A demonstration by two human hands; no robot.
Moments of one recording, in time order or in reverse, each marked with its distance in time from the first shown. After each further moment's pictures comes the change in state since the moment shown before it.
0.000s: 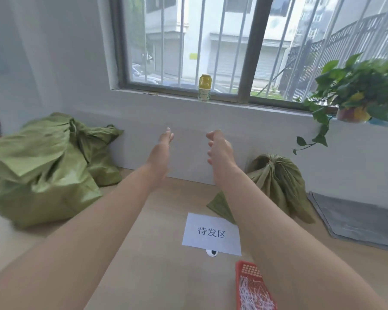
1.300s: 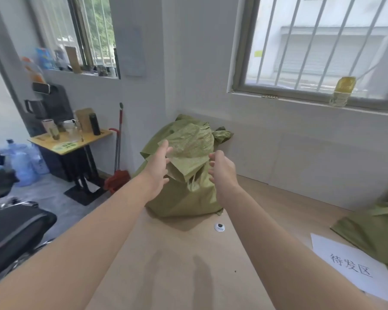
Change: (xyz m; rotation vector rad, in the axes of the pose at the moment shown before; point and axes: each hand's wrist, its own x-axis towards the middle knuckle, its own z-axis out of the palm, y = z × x) left_hand -0.045 0.023 -0.525 0.081 0.304 -0.086; right_hand -0.107 0.101 0.488 0.021 -0.250 0.121
